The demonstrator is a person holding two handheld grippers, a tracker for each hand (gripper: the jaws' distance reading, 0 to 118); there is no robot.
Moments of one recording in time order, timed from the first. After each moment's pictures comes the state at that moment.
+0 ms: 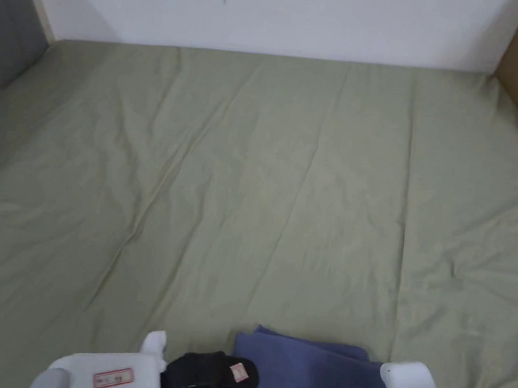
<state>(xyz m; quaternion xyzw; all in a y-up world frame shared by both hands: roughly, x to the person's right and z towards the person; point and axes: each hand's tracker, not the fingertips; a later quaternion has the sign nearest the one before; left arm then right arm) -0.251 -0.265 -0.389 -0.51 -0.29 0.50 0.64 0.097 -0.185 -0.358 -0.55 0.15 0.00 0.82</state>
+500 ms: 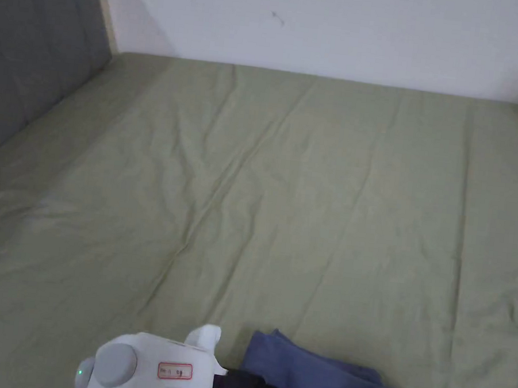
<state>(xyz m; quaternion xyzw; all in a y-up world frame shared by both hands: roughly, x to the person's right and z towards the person) -0.282 -0.221 -0.403 -0.52 -0.27 0.33 0.74 0.079 -0.150 -0.357 -0.54 0.15 0.01 0.83</state>
